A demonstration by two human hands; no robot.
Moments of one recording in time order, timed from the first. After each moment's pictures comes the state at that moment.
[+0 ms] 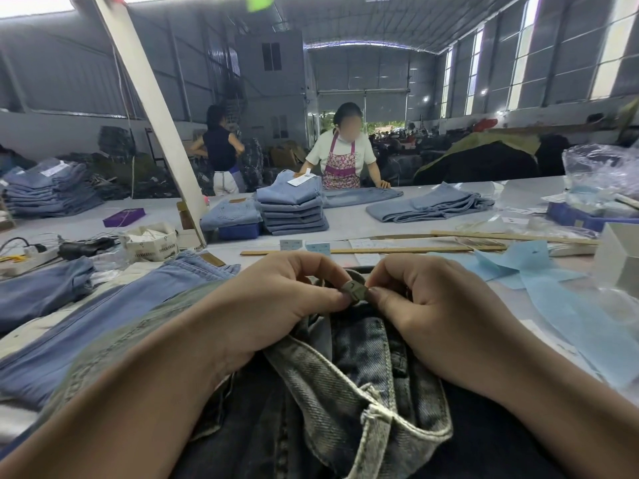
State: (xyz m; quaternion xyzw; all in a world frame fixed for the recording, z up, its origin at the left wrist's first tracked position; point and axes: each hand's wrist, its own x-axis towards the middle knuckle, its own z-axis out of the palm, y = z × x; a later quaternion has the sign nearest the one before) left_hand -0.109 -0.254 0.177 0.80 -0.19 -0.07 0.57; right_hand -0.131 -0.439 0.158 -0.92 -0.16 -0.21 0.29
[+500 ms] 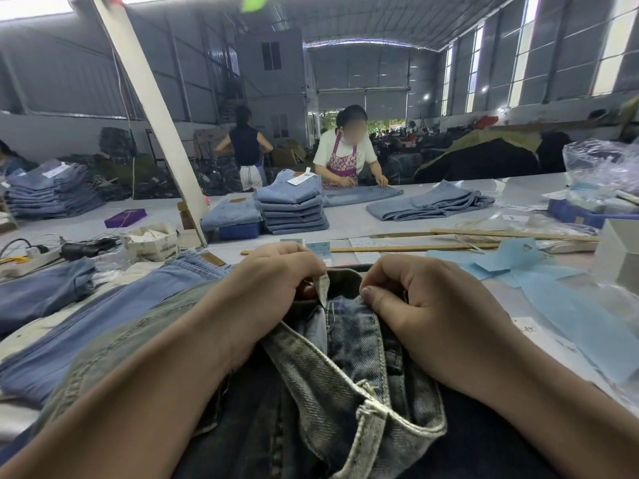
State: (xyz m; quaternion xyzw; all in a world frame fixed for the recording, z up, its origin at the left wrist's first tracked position) left_hand -0.113 -0.259 0.180 0.80 -0.07 -0.01 0.59; right_hand -0.133 -0.439 0.154 -0.91 -0.16 -0.23 0.29
